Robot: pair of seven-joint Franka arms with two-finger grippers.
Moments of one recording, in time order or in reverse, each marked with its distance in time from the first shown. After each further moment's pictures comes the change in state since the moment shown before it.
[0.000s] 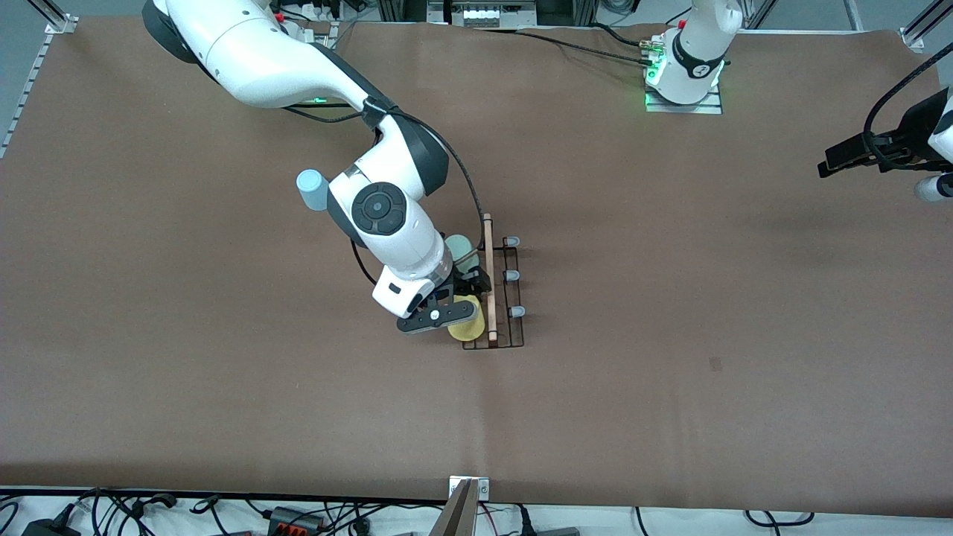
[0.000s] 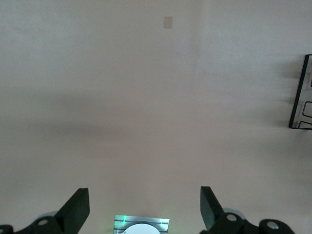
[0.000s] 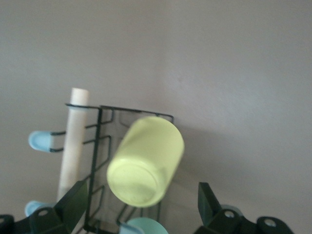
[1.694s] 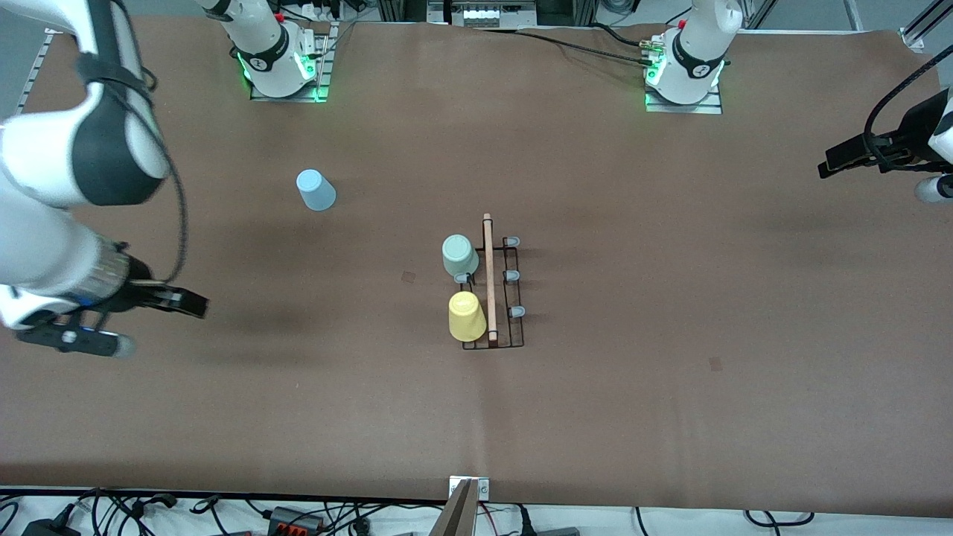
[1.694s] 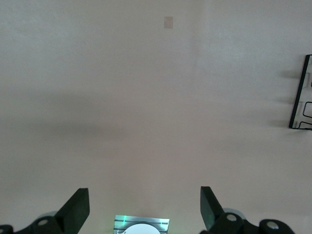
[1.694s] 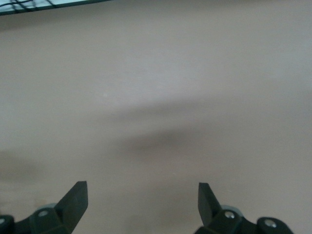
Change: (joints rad) left arm 0.001 0.002 0.001 0.001 0.000 0.000 0.000; right arm -0.361 -0.407 -0.319 -0.154 0.145 -0.378 -0.245
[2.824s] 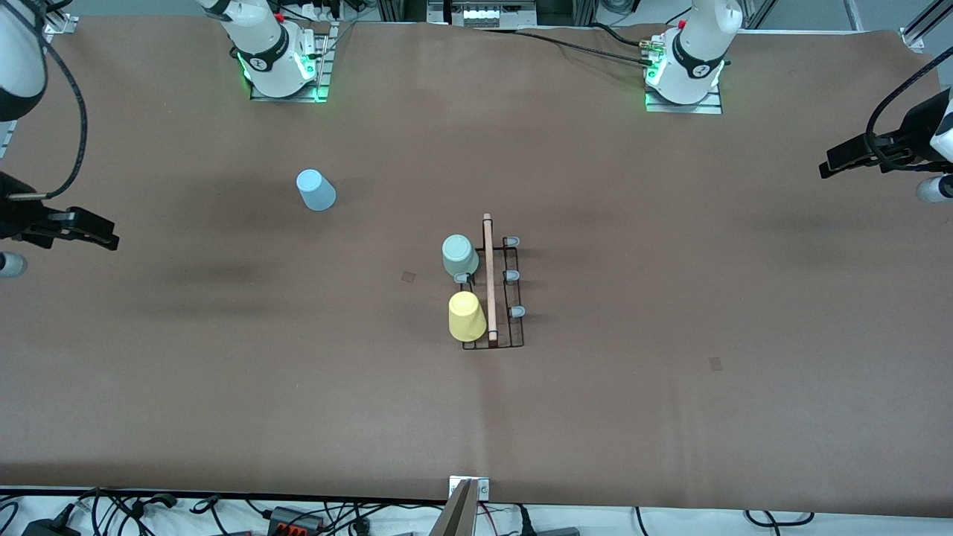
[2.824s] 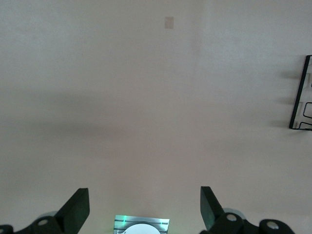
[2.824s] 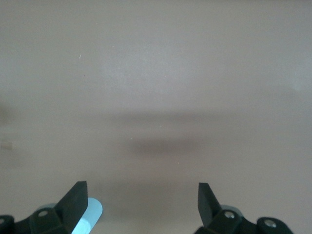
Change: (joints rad) left arm 0.002 0.000 0.001 0.001 0.000 0.000 0.000; right arm -0.016 -0.283 -0.117 -0.277 0.048 0.003 -0.307
